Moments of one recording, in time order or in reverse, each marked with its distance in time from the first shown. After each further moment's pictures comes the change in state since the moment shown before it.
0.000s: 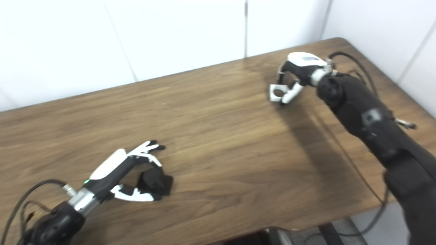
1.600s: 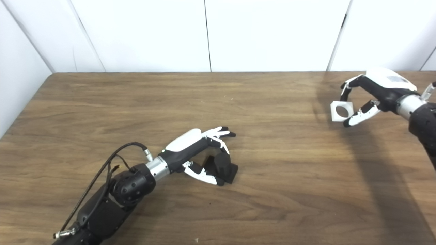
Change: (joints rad) left arm -0.047 -0.077 -0.054 0.045 0.054 0.063 0.068; right arm 0.034 -0.011 -0.085 -0.223 0.080 -0.160 0.094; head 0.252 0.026
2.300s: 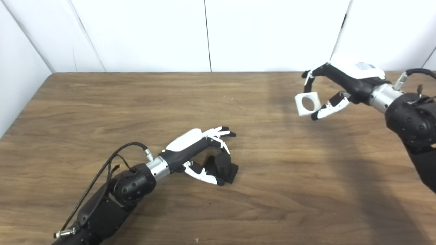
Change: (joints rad) left arm -0.002 0.000 -0.002 0.000 0.000 0.001 0.000; right arm -0.003 0.070 -0.011 -0.269 0.021 -0.009 0.091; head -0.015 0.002
